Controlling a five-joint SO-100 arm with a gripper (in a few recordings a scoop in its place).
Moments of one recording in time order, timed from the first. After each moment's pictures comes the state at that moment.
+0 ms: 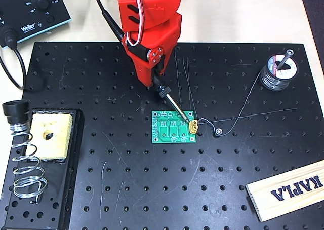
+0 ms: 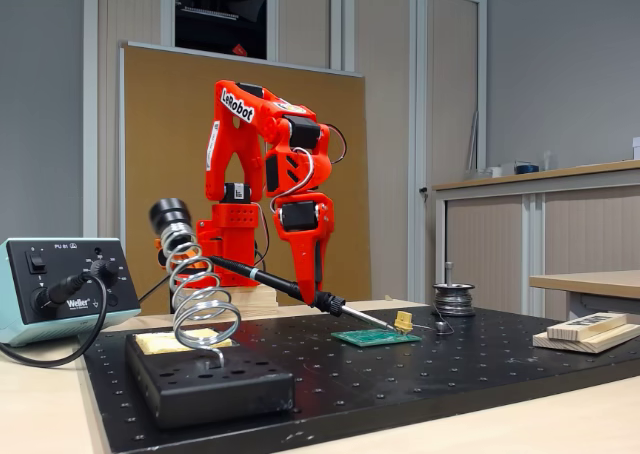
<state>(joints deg) -12.6 87.8 115.7 53.6 43.2</state>
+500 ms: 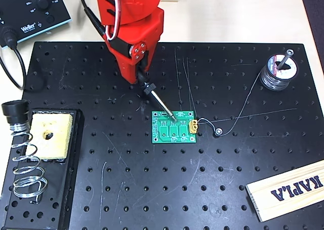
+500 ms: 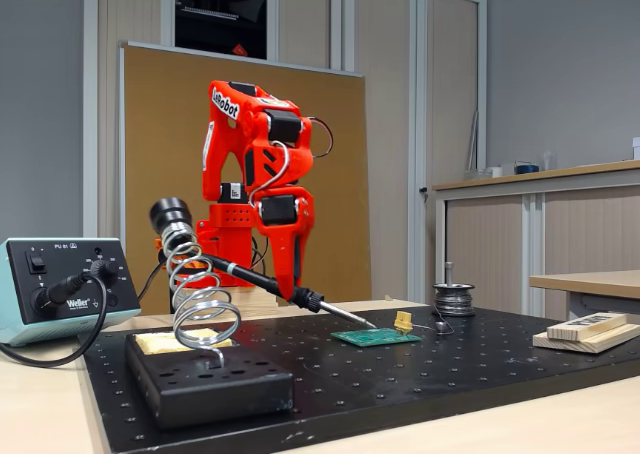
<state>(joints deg) -5.6 89.2 114.3 56.4 33.7</state>
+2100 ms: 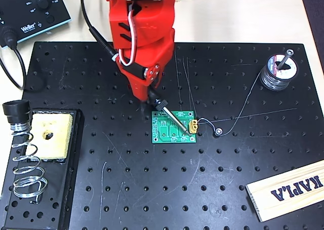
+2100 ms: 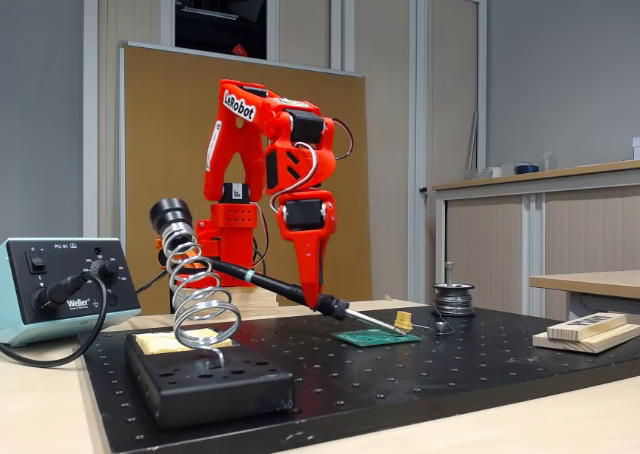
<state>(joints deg) -10.5 77.4 101.2 58.4 34.5</state>
